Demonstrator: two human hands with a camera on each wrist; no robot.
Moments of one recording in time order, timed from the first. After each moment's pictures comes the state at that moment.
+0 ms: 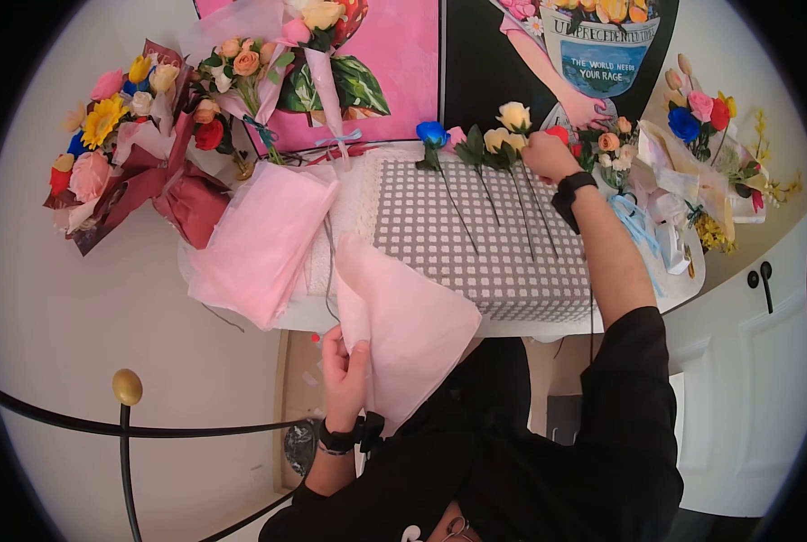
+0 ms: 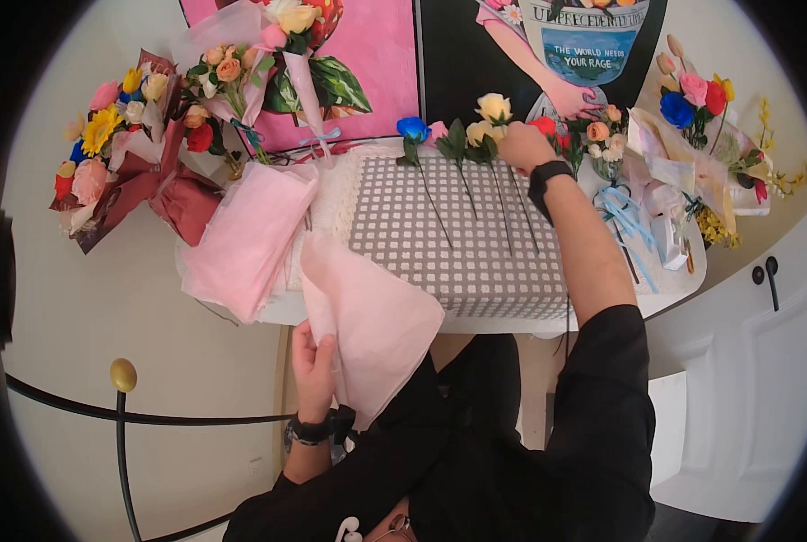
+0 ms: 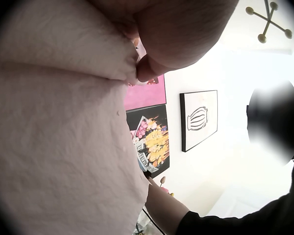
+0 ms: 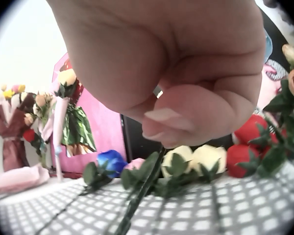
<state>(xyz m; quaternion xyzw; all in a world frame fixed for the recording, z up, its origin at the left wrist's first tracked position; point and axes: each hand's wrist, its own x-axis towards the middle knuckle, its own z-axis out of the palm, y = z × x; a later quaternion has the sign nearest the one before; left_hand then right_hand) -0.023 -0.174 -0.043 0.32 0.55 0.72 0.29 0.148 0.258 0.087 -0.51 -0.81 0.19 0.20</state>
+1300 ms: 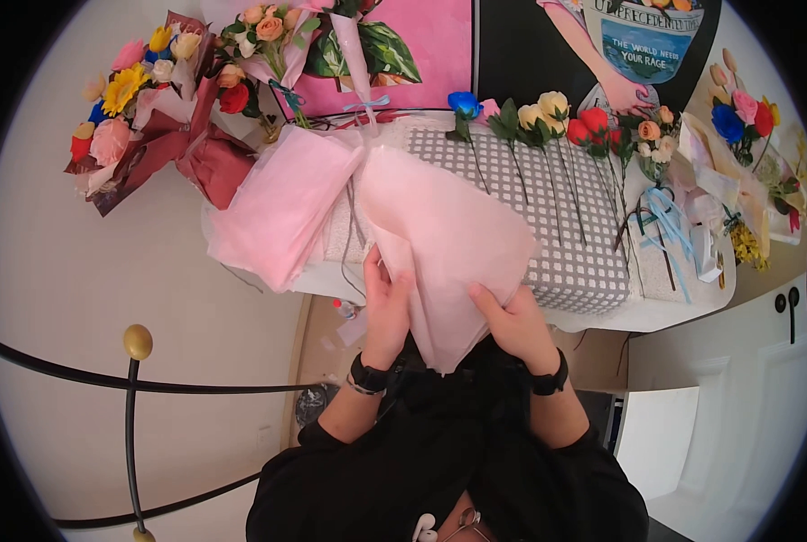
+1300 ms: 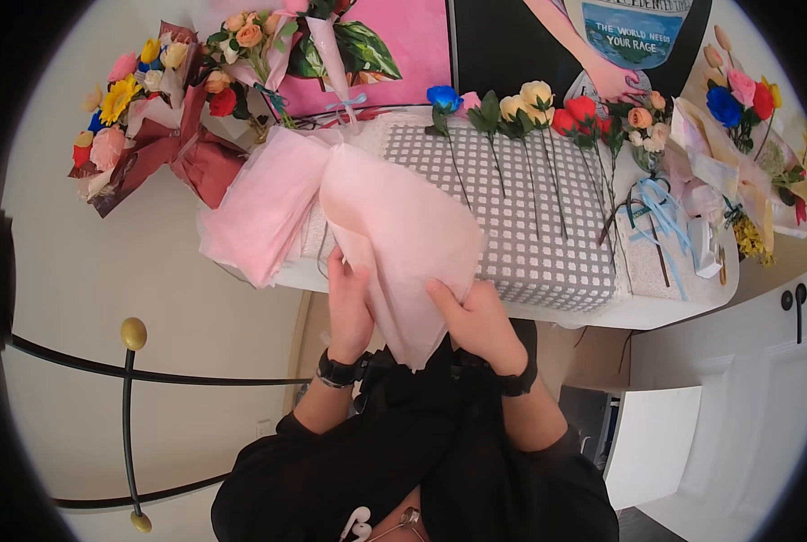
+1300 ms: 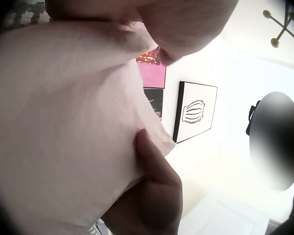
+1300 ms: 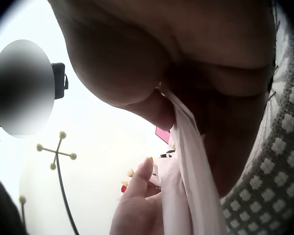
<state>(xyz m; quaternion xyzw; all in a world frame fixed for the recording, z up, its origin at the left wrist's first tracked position) 0.004 -0.100 -0.018 0.29 0.44 0.79 0.32 0.171 -0.014 0.006 -0.29 -0.67 0.63 0.25</state>
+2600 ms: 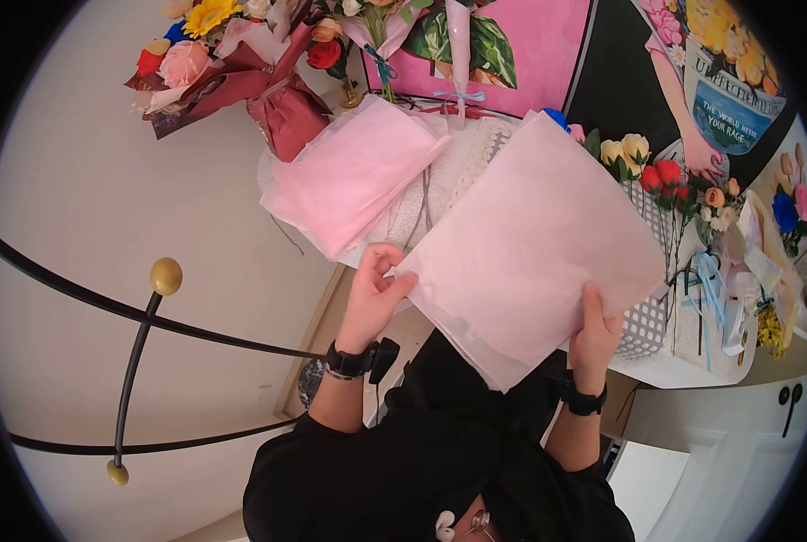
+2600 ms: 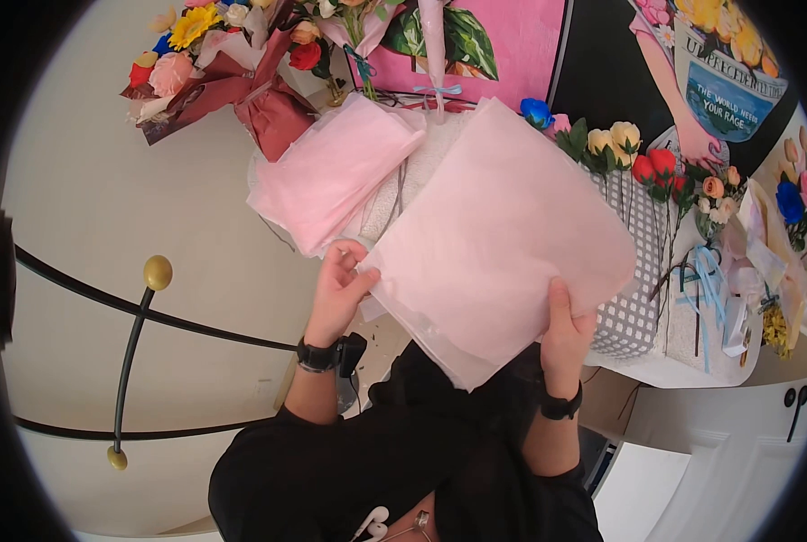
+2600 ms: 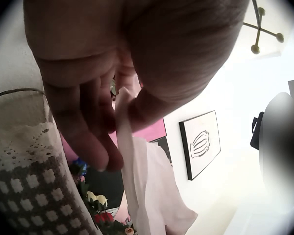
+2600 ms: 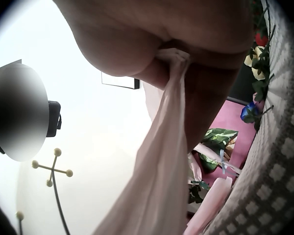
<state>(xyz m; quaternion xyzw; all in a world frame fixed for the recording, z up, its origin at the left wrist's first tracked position) -0.078 -0.164 -0.026 0.32 0.54 0.71 0.32 0.173 0.011 -0.008 -0.28 -0.54 0.61 0.51</state>
